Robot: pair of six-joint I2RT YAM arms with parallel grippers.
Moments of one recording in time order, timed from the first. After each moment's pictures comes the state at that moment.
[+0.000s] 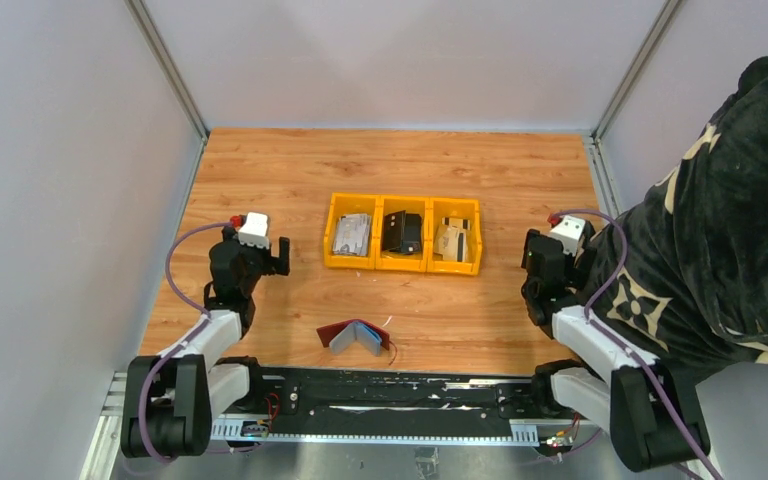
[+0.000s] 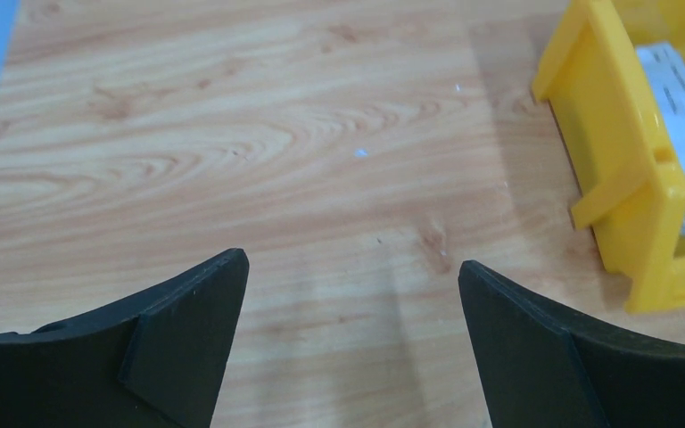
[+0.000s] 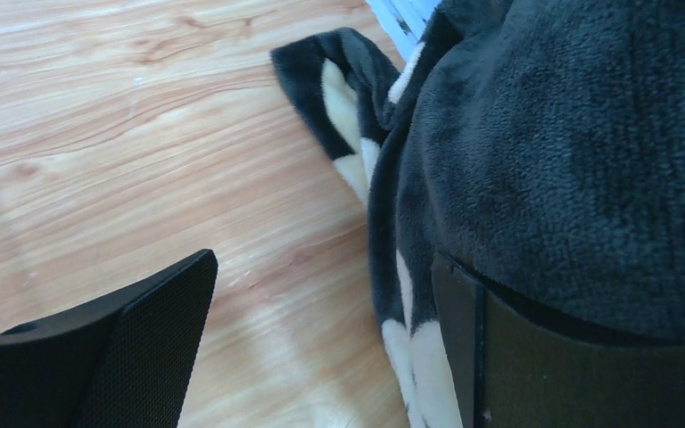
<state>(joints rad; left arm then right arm) 0.05 1.05 0.24 0.48 0.16 0.16 0.23 1.00 0.32 0.24 0.77 0.08</state>
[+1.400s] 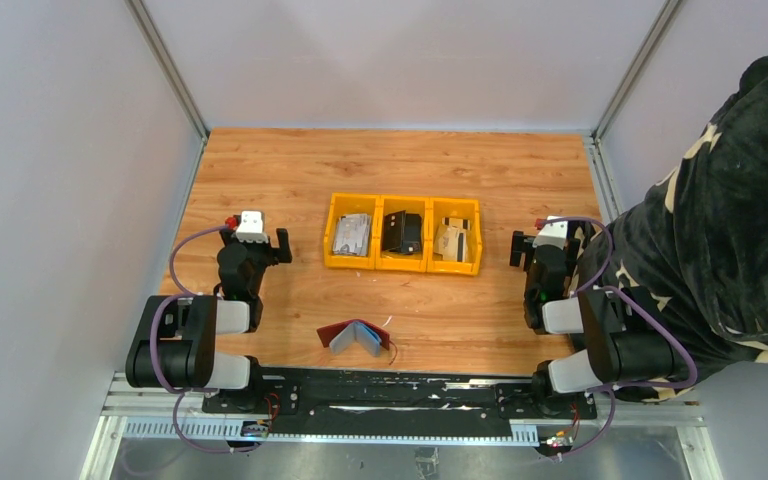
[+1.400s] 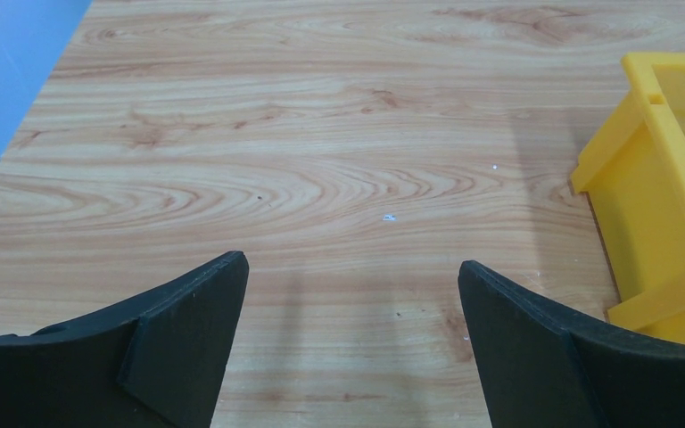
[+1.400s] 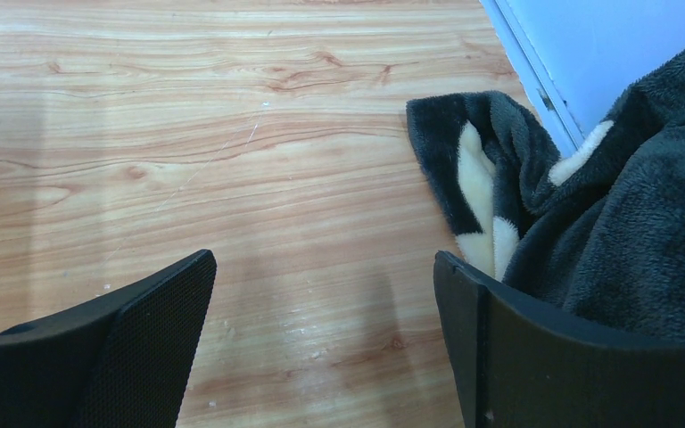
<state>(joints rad) 0.02 1.37 0.18 1.05 0.02 0.05 0.10 1.43 0.20 0.98 0.40 -0.10</state>
